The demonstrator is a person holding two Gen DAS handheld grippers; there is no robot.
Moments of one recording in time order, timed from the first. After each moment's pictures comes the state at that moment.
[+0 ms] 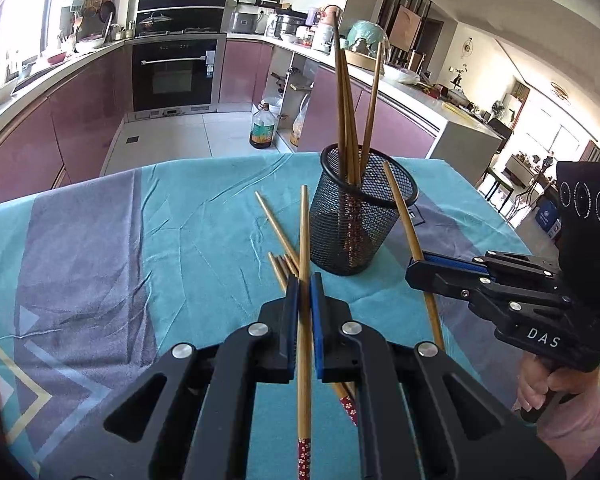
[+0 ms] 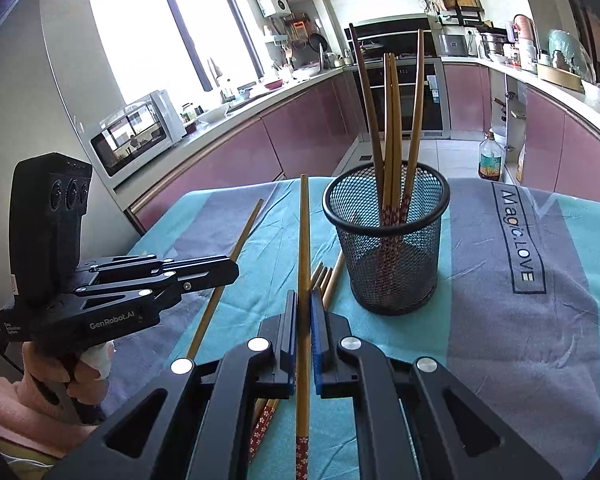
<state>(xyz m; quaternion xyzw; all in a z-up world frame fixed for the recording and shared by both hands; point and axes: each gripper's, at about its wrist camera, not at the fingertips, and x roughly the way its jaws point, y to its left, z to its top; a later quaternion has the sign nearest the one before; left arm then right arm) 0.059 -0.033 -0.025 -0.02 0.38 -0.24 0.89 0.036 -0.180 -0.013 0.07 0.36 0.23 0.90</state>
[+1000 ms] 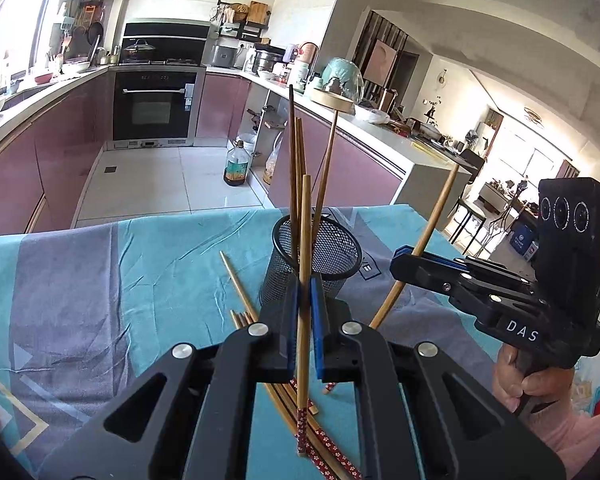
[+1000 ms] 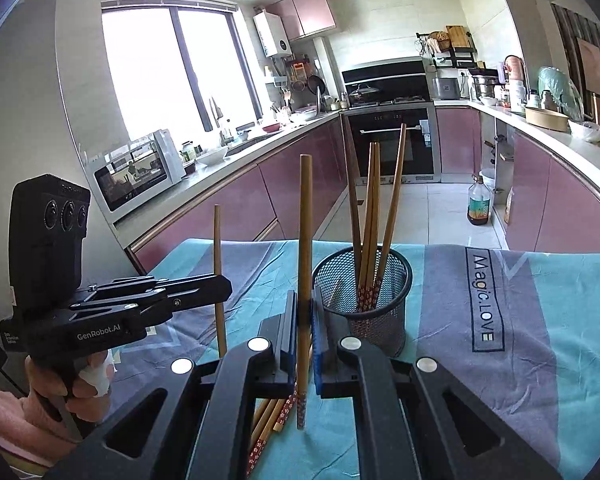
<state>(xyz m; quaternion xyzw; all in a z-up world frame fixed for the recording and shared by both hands) 0.051 -0.039 0.028 -0.05 0.32 -0.29 0.90 0.029 -0.199 0.036 0.06 0.29 0.22 0.93</state>
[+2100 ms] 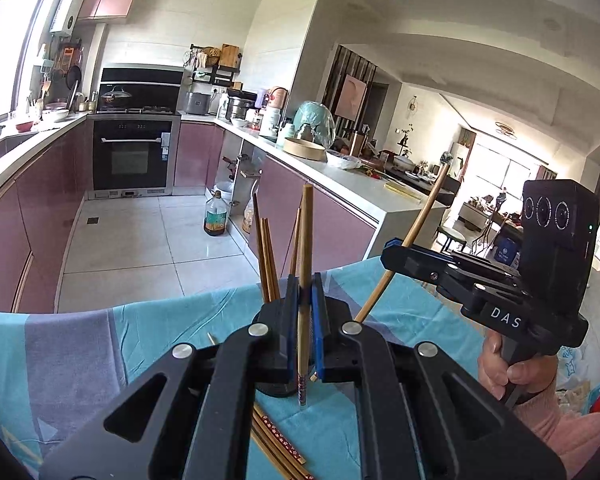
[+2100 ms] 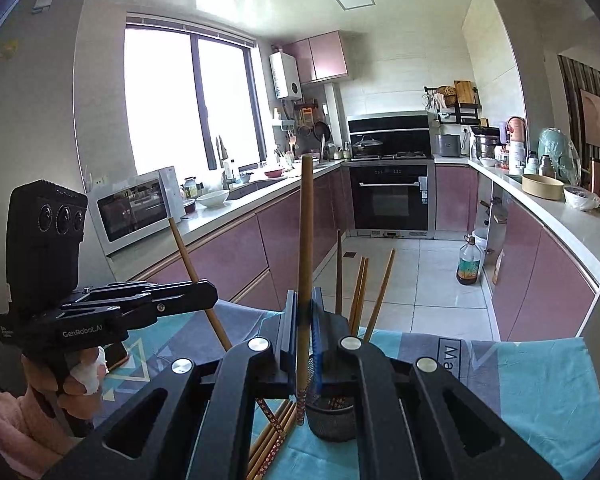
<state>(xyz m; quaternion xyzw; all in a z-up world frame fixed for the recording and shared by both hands) 0.051 -0.034 0.108 -0.05 0.24 -0.33 0.91 0.042 -0.211 0.104 0.03 0.20 0.21 0.96</state>
